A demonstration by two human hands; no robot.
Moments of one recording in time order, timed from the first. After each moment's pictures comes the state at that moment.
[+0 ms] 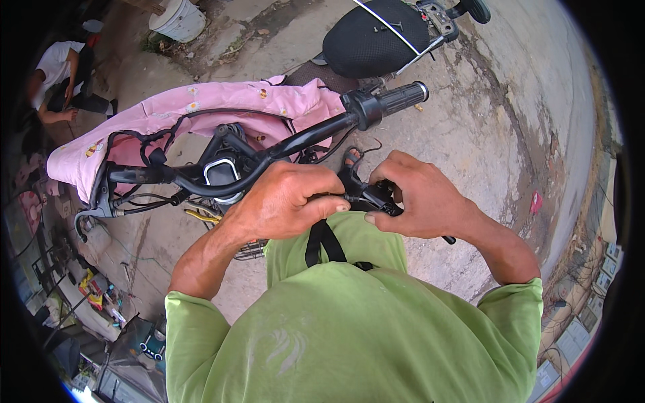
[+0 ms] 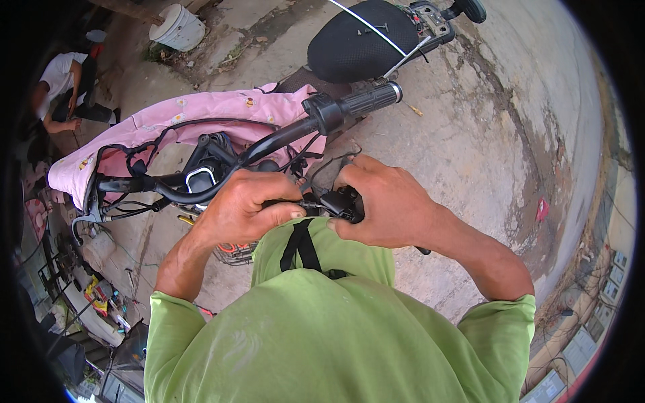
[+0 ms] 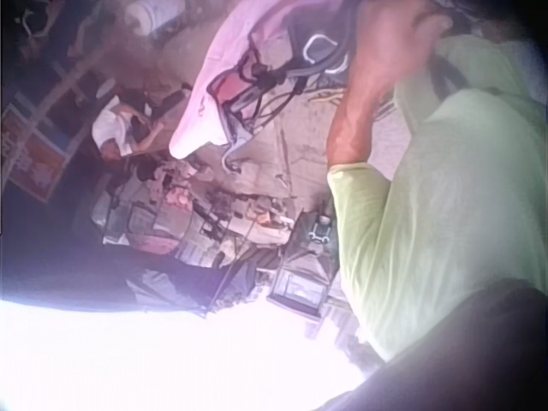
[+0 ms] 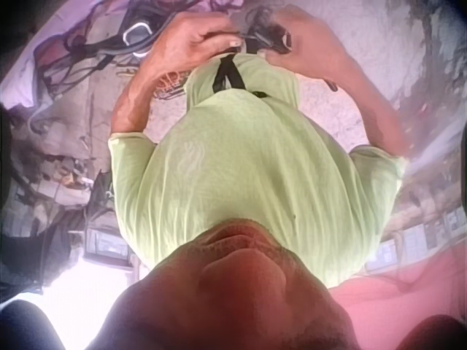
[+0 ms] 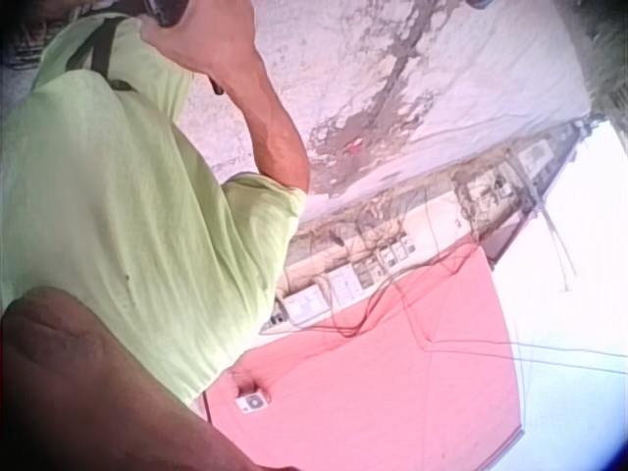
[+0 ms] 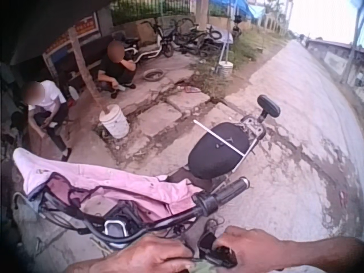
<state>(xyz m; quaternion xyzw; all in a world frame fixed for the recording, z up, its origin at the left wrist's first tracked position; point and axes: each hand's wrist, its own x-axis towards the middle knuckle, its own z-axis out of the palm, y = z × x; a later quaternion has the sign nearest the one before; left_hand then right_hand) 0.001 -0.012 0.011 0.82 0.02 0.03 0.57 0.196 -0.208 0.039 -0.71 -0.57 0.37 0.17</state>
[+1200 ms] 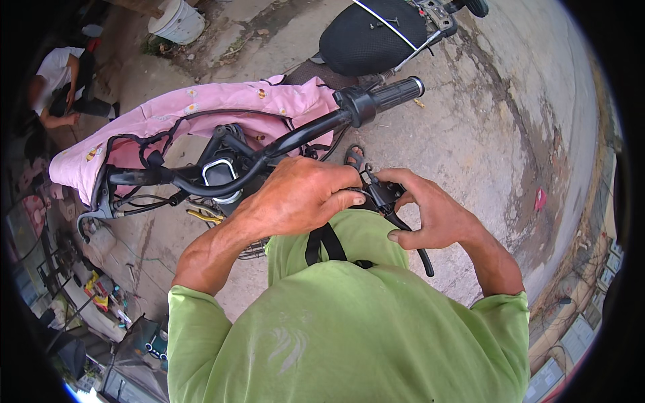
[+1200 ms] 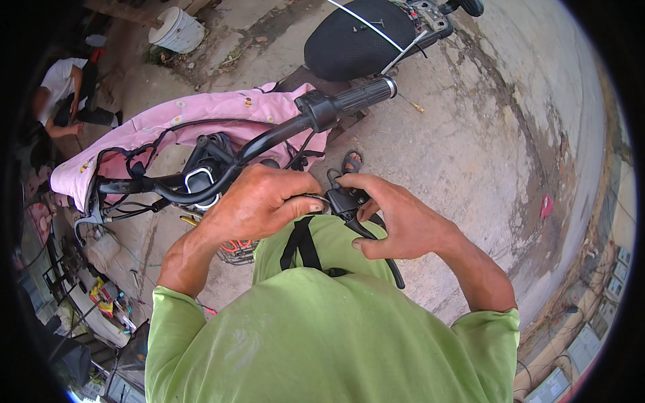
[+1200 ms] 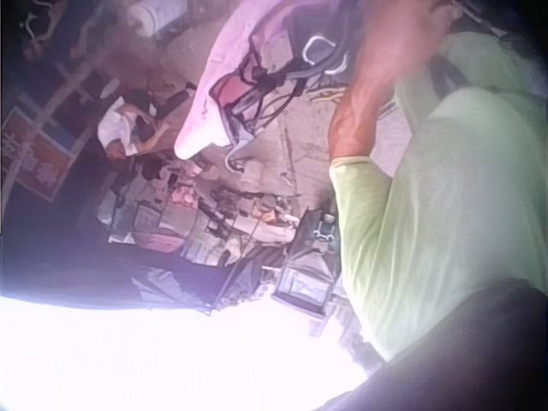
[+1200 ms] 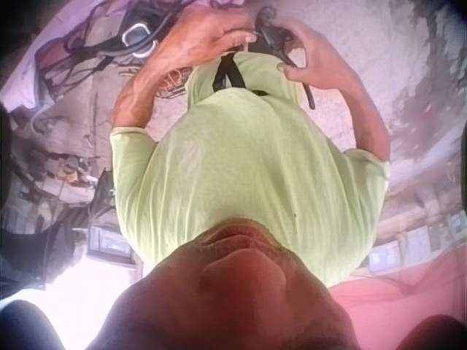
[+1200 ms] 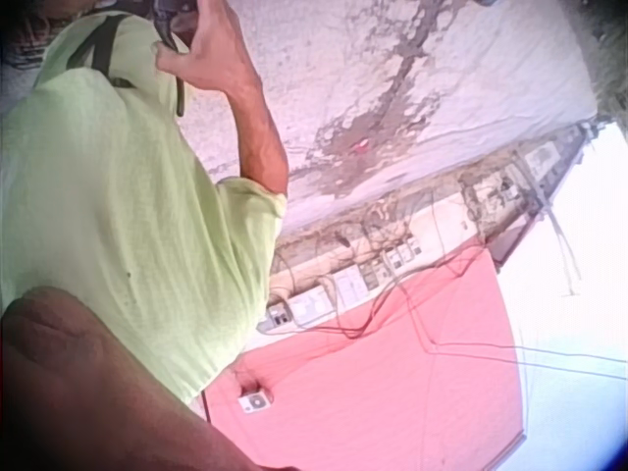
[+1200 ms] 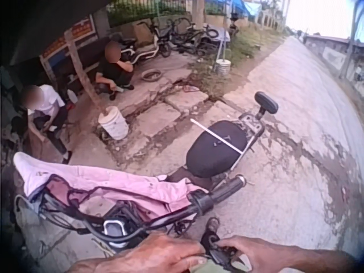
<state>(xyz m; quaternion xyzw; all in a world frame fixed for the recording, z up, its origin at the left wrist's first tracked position) 0.025 -0.026 0.016 0.87 0.02 -0.05 0.50 0.200 -0.252 0.023 -0.64 -0.44 0.53 0.34</state>
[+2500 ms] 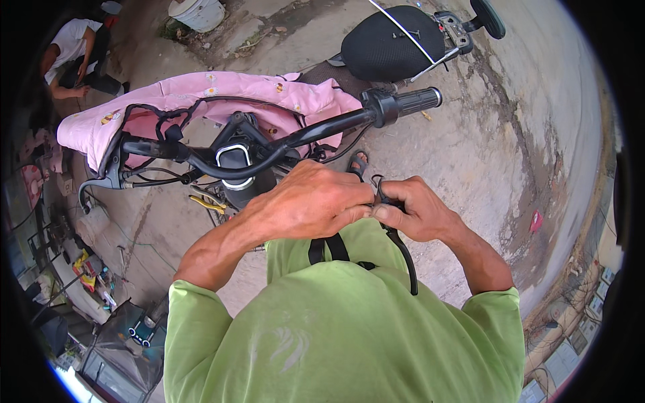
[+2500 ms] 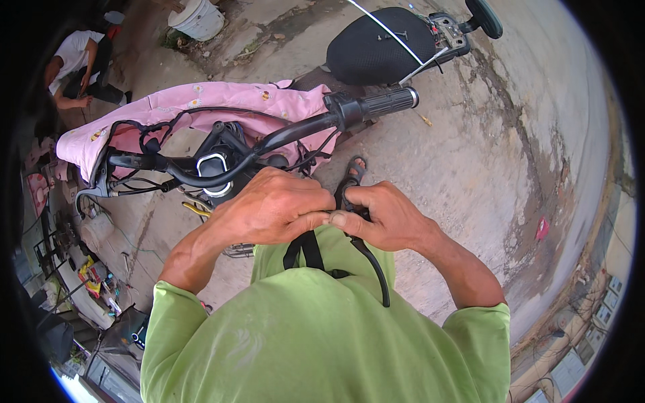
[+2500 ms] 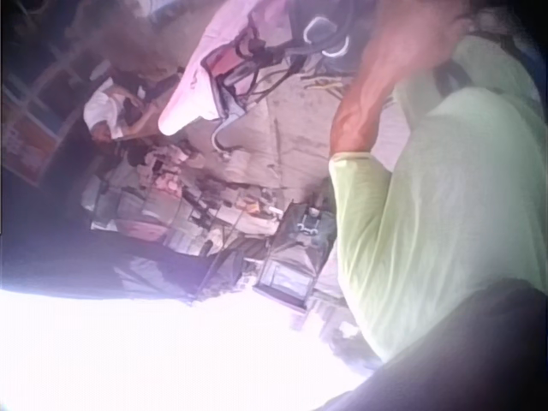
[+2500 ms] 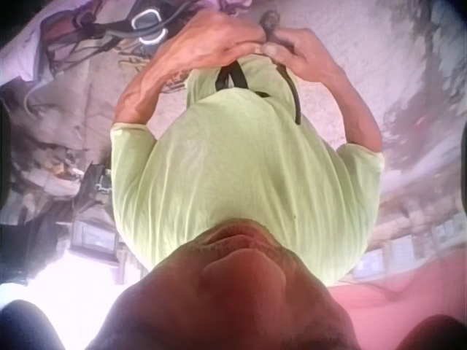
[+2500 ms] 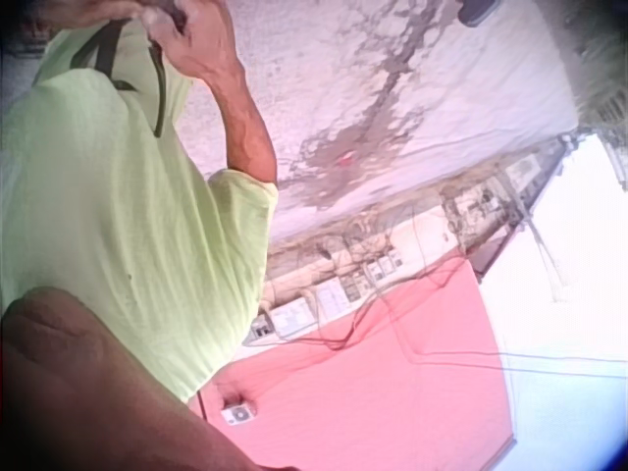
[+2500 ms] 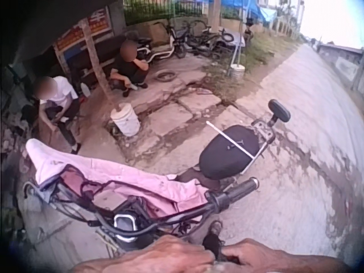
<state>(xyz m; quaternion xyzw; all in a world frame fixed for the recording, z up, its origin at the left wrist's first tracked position) 0.003 -0.033 0.012 0.89 -0.04 0.02 0.45 0.185 -0.221 0.003 -0.65 -0.51 0.48 0.30</state>
